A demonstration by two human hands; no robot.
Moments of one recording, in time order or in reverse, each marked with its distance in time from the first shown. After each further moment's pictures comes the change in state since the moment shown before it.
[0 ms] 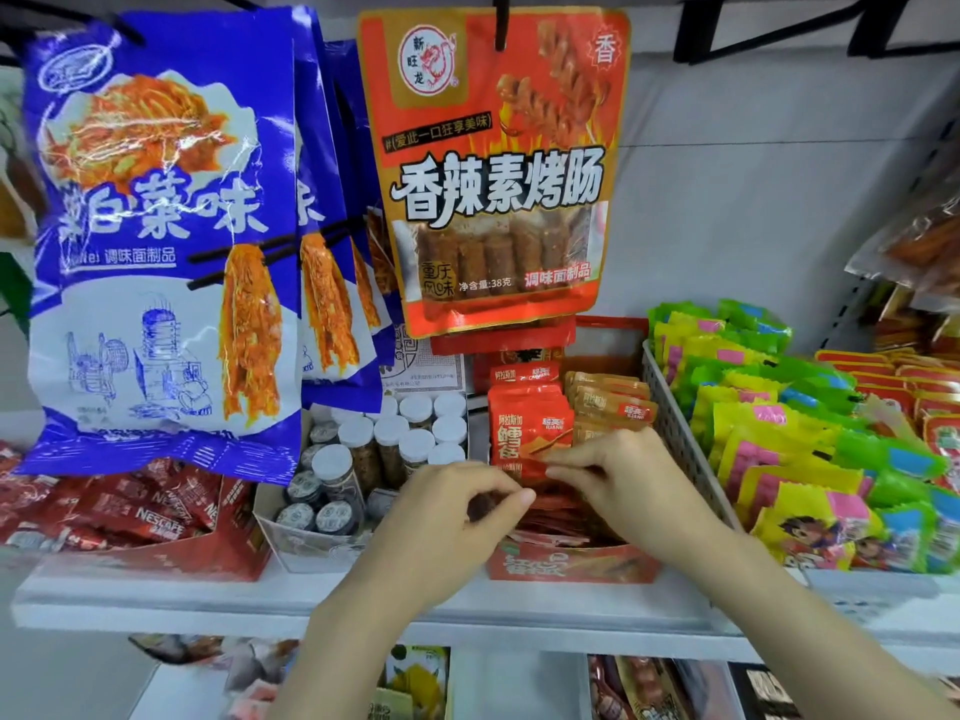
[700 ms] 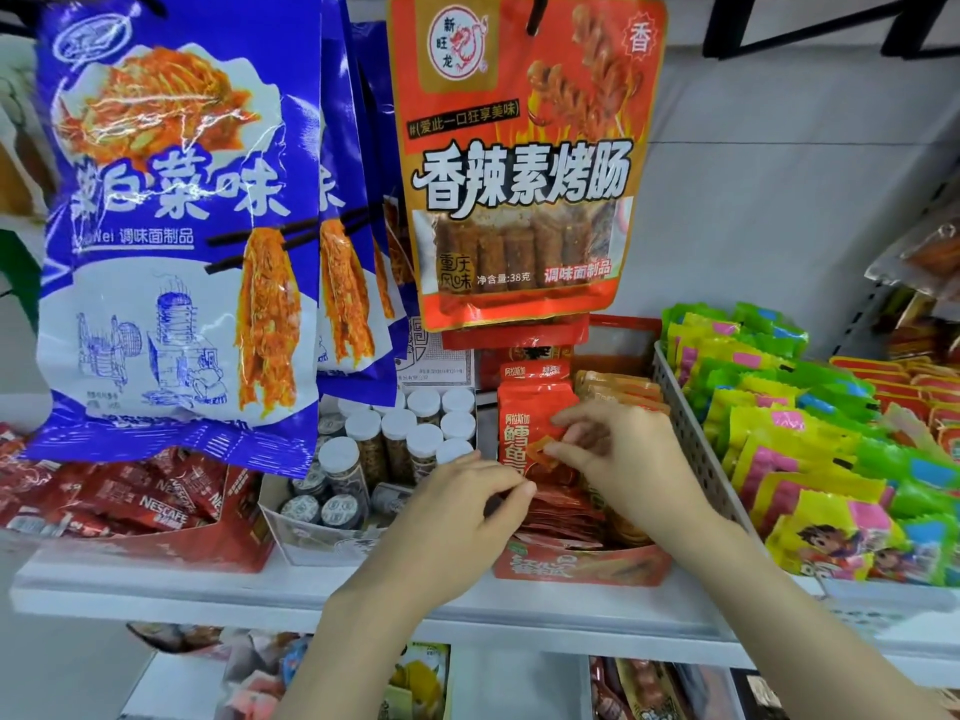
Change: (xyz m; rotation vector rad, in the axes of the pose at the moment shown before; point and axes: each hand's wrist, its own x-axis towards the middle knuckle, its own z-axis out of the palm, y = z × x) left_hand 0.005 -0.005 0.004 0.059 -0.062 0.035; right_hand 0.020 0.005 0.016 0.112 0.180 0.196
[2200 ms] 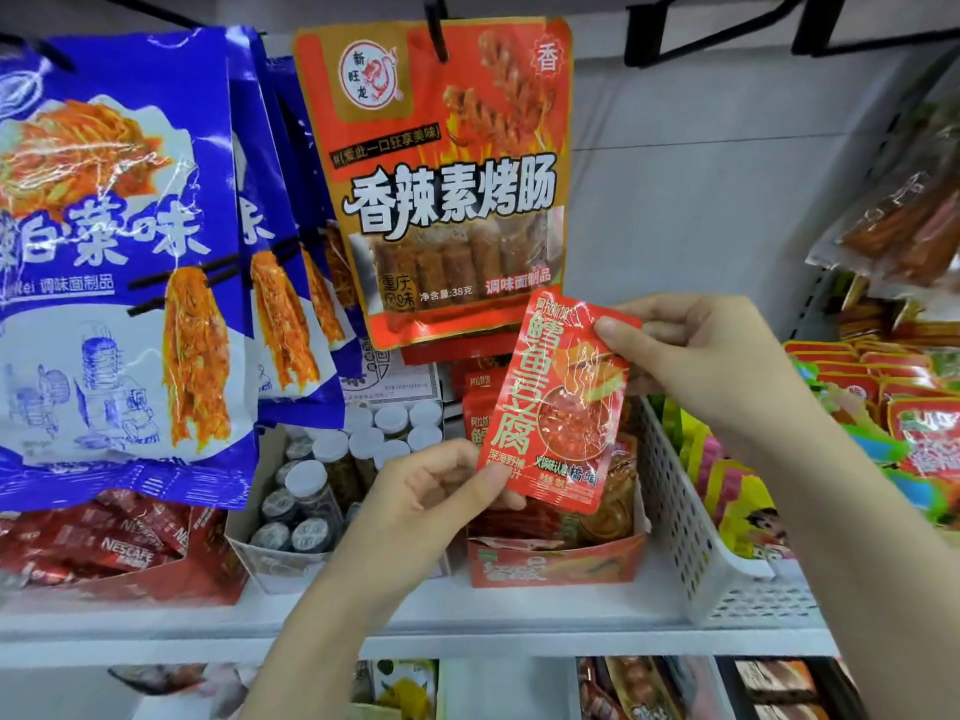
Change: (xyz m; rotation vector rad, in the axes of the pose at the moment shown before) left_hand -0.004 0.027 -0.016 -0.875 0.005 -0.102; right_hand 0.014 -0.039 -0.101 0.683 0.048 0.231
